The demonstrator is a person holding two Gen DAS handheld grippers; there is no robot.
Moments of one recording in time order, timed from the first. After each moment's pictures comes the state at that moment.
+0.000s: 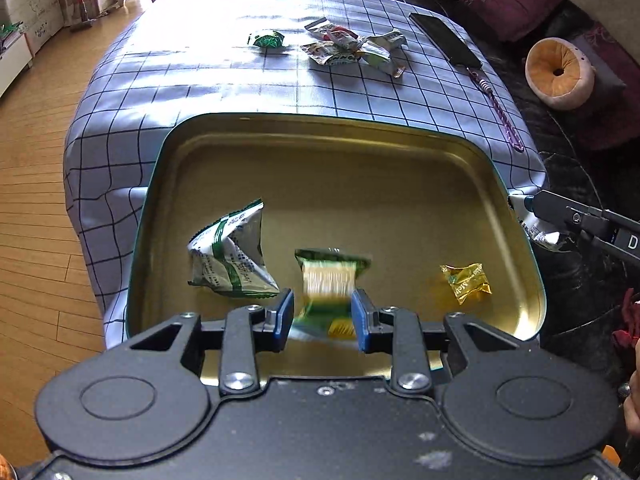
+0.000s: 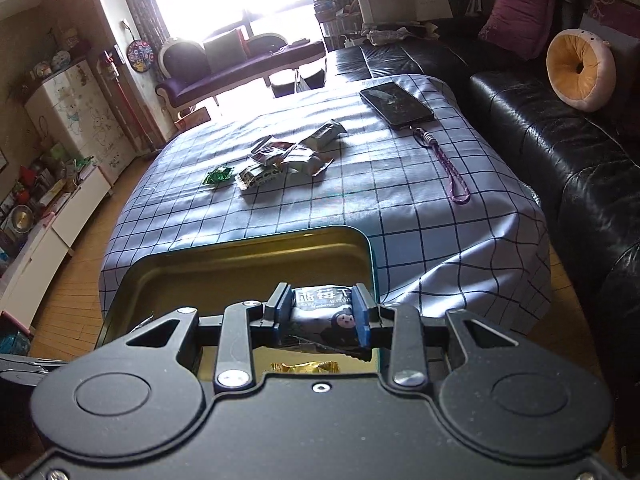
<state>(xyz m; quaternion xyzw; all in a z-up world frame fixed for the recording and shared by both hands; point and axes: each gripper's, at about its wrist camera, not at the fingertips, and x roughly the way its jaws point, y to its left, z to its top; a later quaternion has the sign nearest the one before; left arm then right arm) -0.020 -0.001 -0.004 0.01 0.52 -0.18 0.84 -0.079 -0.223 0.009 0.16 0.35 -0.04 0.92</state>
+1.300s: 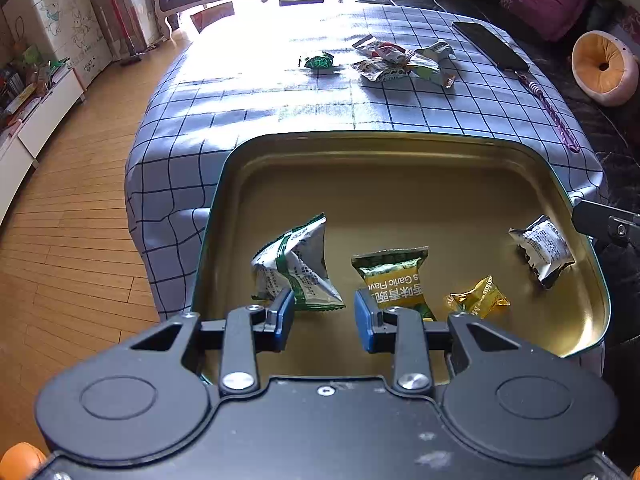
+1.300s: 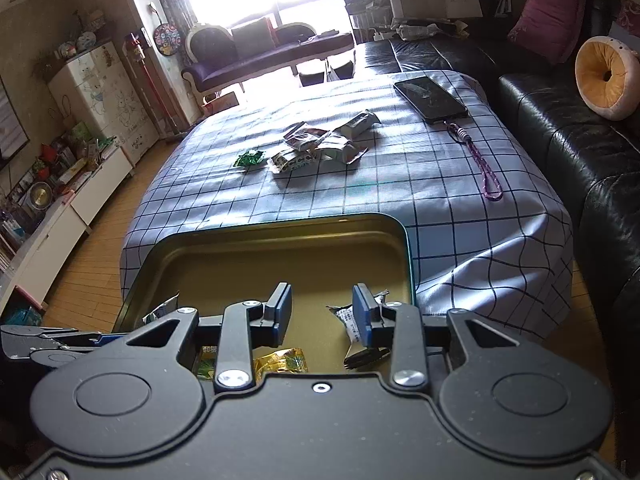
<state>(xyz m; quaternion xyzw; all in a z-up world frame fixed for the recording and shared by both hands) -0.026 -0.001 -0.004 0.08 0.48 -0.10 0.87 -0.078 -0.206 0.009 0.14 0.36 0.00 0.92</state>
